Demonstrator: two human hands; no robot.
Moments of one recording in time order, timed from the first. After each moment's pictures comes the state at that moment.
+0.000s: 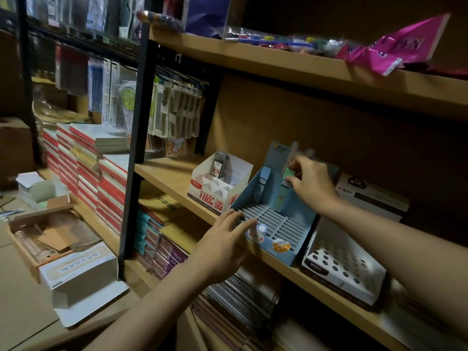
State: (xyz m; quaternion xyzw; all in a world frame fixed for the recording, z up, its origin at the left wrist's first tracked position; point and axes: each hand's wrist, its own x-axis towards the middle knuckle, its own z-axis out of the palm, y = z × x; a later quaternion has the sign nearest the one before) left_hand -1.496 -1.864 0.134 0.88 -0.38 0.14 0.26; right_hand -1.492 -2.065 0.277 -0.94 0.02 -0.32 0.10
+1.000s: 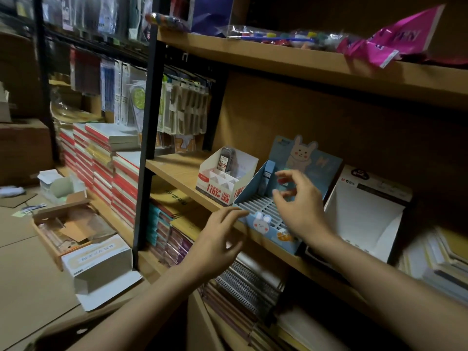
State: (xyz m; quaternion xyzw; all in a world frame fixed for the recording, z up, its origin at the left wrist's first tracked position) left_hand -1.518 -1.841 0.127 0.81 -0.36 0.17 0.43; right_hand -1.549 -2.017 0.228 -0.89 -0.02 -0.34 0.29
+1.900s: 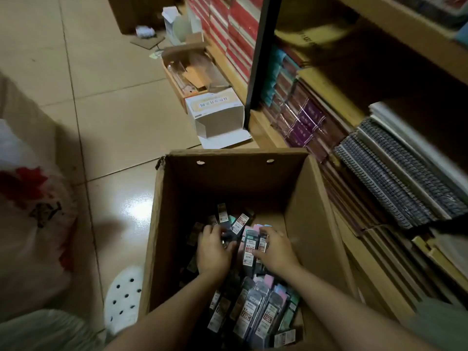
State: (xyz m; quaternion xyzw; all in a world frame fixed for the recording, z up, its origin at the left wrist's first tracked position) left_hand -1.649 -1.744 -0.198 0.89 0.27 -0.07 0.36; right_hand -1.606 -1.888 -0.172 -0.91 0.02 0.30 0.27
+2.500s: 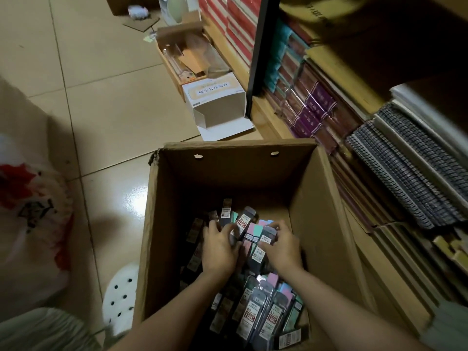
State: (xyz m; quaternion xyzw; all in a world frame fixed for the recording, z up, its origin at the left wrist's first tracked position) left_hand -1.644 -1.744 -0.227 0.93 0.18 -0.08 0.31; right_hand -1.607 -1.887 -0.196 -0.89 0.11 0.21 0.40
